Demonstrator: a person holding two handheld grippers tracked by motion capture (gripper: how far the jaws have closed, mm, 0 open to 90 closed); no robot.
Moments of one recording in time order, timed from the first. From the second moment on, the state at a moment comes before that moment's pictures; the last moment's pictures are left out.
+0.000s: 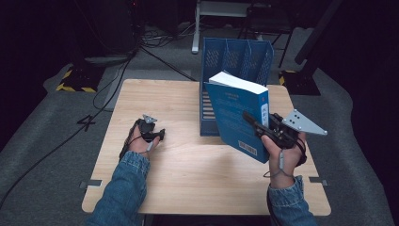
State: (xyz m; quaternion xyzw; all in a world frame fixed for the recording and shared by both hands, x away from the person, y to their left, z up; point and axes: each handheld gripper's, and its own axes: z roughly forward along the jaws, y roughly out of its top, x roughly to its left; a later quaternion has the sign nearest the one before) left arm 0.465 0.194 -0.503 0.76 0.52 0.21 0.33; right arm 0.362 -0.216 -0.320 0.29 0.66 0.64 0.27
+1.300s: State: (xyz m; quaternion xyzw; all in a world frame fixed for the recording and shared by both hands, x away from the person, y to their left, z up) left arm 0.456 0.229 -0.503 0.72 0.57 0.23 0.31; right arm 0.446 -0.162 -0.297 0.35 0.52 0.68 0.39
